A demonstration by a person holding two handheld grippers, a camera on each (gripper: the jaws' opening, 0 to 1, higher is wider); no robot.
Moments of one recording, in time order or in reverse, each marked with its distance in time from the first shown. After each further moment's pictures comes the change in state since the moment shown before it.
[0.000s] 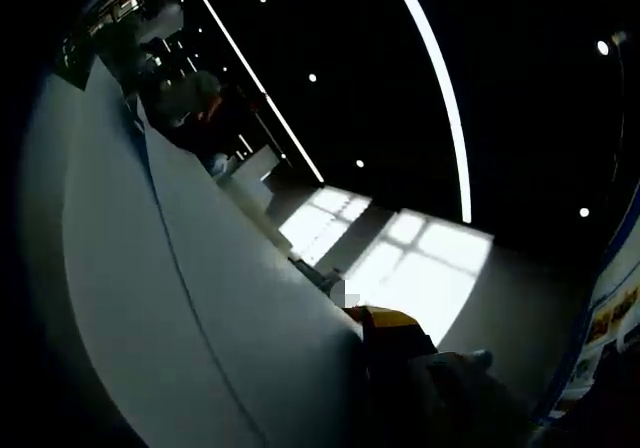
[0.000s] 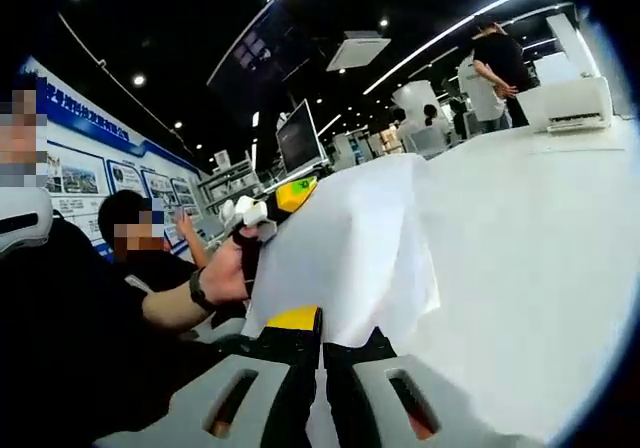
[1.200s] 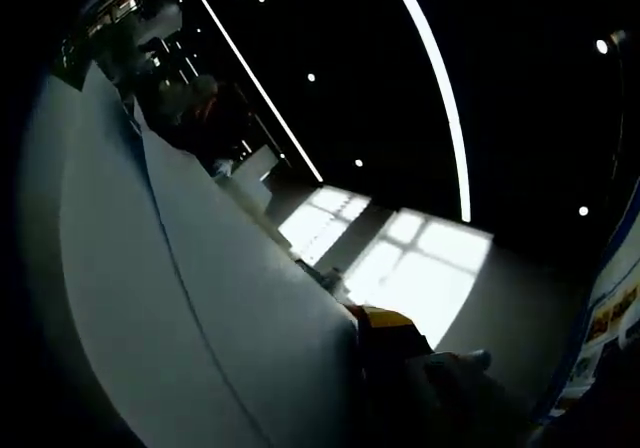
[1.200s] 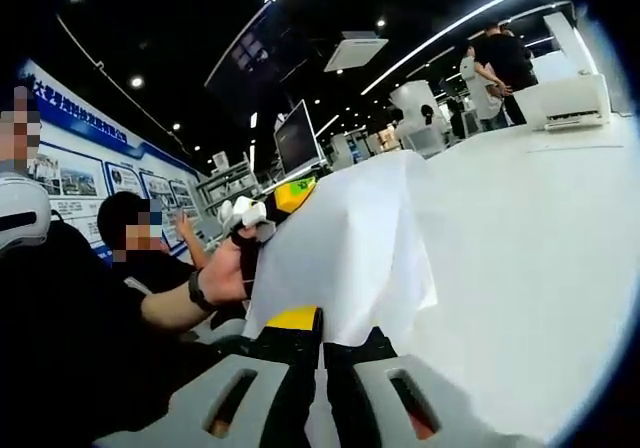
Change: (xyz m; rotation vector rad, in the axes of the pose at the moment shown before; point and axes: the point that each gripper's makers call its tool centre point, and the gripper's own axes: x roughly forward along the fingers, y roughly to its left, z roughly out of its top) left arm 0.000 -0.001 -0.001 0.005 0.002 -0.004; right arm 0.000 -0.001 -0.001 0.010 -0.002 -0.007
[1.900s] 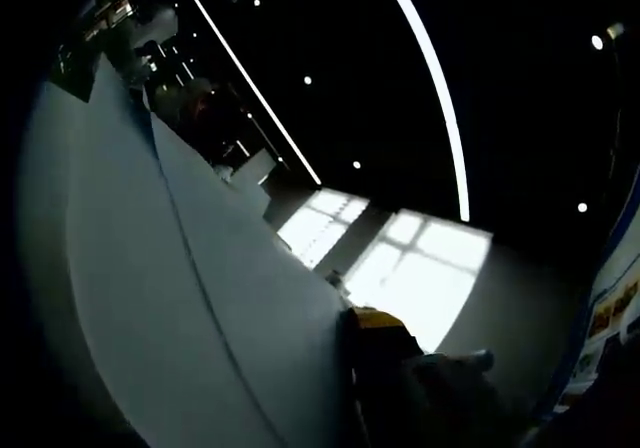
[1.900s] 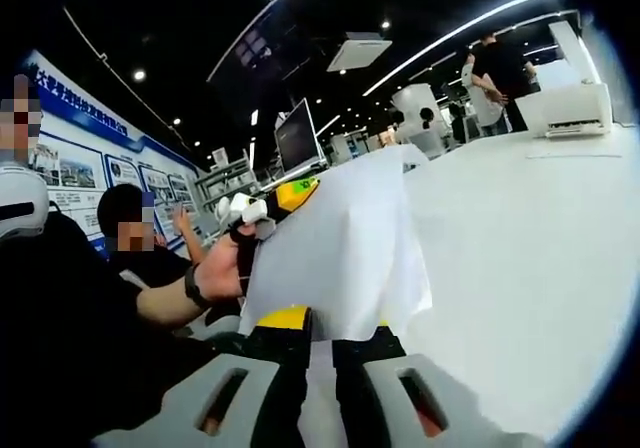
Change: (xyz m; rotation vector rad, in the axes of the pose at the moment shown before) left arm -0.001 0.001 0.003 0.019 -0.014 -0.003; right arm 0.001 -0.002 -0.001 -0.031 -0.001 -0.010
